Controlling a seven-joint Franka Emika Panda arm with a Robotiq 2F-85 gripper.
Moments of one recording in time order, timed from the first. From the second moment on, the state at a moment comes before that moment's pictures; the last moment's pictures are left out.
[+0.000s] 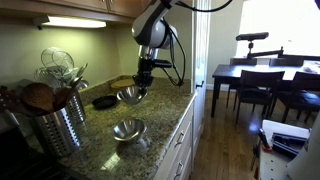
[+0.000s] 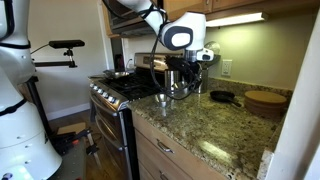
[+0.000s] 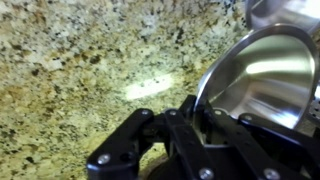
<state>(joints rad) -0.12 0.34 0.08 -1.94 0.32 2.44 -0.24</state>
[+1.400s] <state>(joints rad) -0.05 0.34 0.18 -1.98 0.39 2.17 -0.45</state>
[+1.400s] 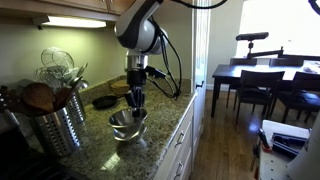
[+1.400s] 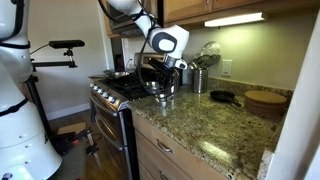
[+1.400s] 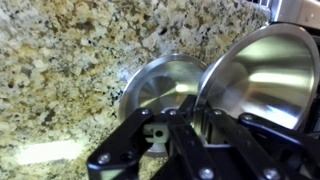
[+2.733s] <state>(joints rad) -0.01 0.39 0.16 -1.98 0.26 2.33 -0.39</state>
